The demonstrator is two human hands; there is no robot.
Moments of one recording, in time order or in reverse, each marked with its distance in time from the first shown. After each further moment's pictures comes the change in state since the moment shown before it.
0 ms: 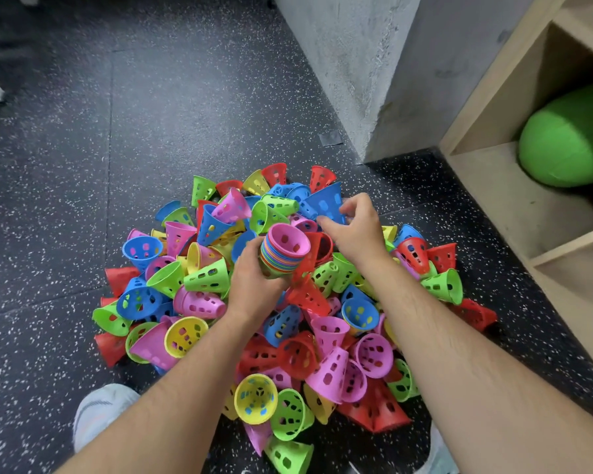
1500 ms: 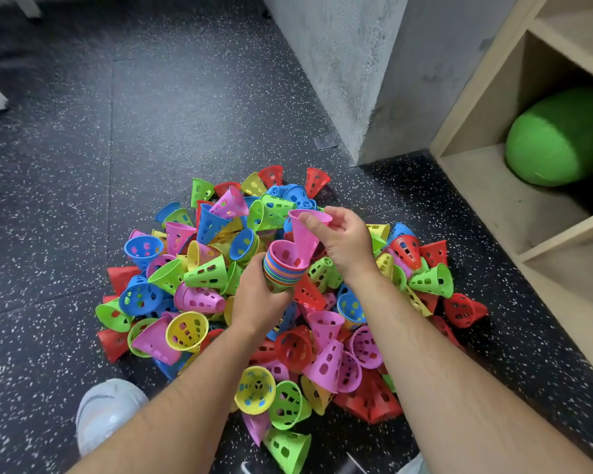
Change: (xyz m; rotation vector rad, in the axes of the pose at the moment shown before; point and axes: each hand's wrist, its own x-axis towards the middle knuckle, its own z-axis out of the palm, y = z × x) left_hand -0.033 0.001 0.007 0.072 -0.047 0.013; right_hand -0.043 -0.020 -0.005 0.526 -0.091 0.153
